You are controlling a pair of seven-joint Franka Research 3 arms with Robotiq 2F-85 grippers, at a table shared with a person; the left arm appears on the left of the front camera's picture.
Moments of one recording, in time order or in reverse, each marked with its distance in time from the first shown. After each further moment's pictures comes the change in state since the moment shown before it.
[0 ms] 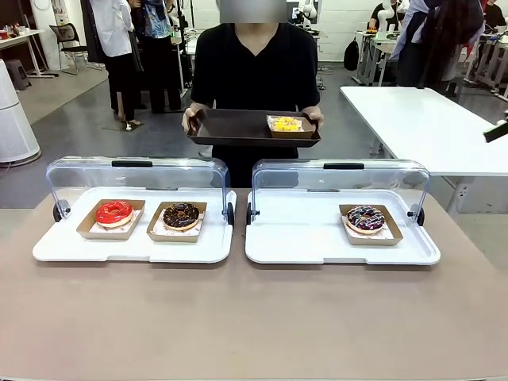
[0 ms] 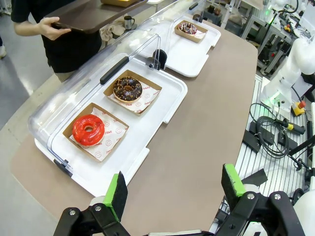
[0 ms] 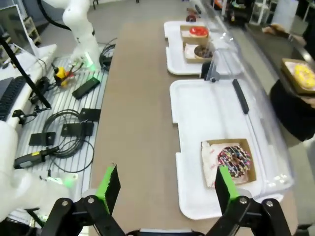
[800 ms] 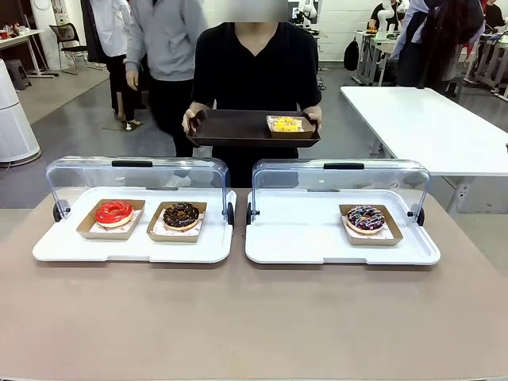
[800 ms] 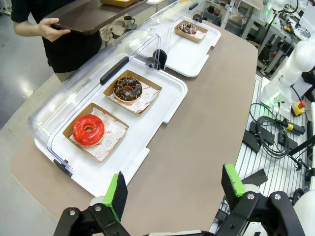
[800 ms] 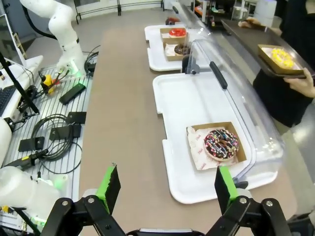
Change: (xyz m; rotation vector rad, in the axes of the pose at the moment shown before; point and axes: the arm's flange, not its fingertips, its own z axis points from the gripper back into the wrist) left arm 0.000 0.000 0.000 0.000 0.000 0.000; right arm -0.056 -0.003 0.022 -0.082 -0.057 -0.052
